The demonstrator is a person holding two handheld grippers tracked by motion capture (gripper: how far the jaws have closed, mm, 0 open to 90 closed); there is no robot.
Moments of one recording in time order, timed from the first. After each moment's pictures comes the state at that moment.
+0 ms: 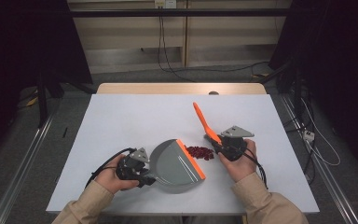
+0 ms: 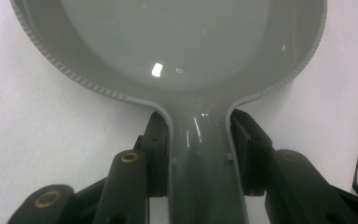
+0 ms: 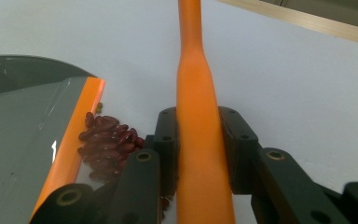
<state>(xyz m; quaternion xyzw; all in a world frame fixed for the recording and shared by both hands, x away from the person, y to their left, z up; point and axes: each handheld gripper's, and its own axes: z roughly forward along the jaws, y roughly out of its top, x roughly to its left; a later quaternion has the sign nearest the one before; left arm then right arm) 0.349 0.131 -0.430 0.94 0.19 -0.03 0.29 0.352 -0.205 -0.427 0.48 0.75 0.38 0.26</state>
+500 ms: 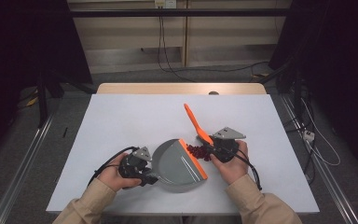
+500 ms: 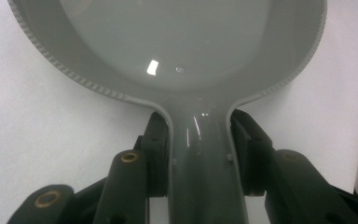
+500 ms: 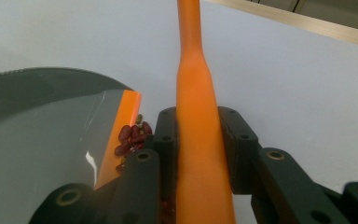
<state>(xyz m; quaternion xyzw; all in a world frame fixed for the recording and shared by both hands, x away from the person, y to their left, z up) 0.354 0.125 -0.430 0.94 0.19 -0.04 0.29 0.352 -0.183 -0.429 0.47 0.75 0.40 0.25</state>
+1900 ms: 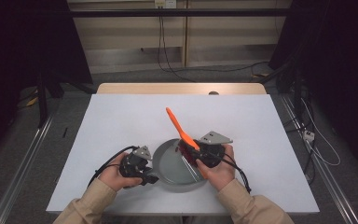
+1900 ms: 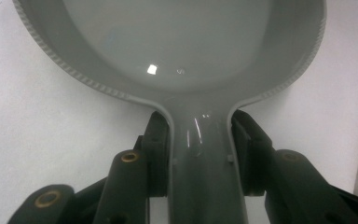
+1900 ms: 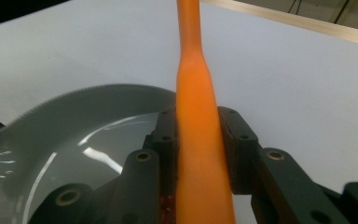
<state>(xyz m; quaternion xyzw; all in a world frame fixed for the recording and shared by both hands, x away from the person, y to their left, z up) 0.356 0.124 -0.431 0.93 0.20 -0.05 0.29 0.342 -0.143 -0.427 0.43 0.75 0.44 0.22</state>
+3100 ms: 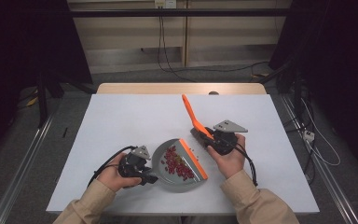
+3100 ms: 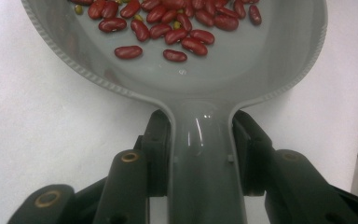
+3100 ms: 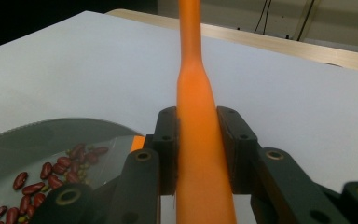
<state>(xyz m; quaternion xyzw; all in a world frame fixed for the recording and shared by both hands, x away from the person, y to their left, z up) 0.355 0.127 -0.432 0.93 0.21 -0.05 0.30 0.369 -0.182 -0.421 0.47 0.72 0.46 0.25</state>
